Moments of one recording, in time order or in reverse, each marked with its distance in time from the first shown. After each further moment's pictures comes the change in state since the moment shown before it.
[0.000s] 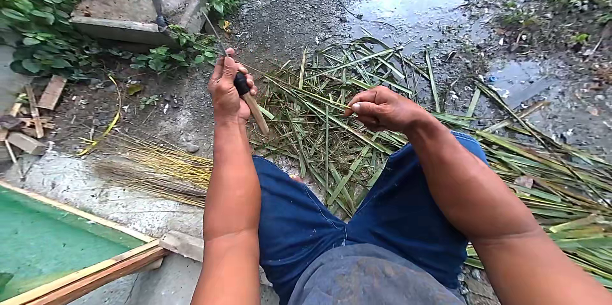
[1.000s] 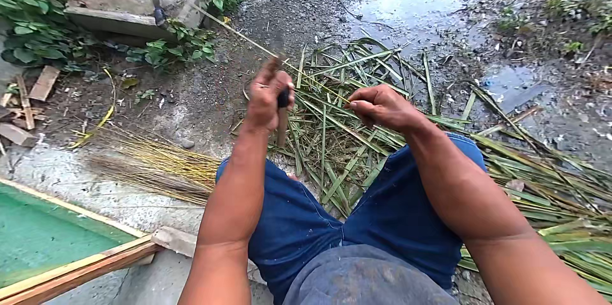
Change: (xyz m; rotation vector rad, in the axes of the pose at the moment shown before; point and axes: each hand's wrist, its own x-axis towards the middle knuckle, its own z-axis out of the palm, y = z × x) left_hand -0.054 -0.014 0.051 0.065 -0.341 -0.113; right_hand -0.006 0.003 0.000 -0.311 0.157 -0.100
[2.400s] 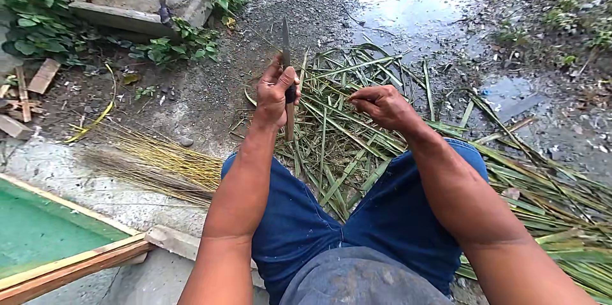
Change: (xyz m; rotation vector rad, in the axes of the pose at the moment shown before) left_hand 0.013 -0.007 0.005 -0.106 0.113 0.095; right_hand 0.010 0.008 -0.004 -0.446 0.143 -0.153
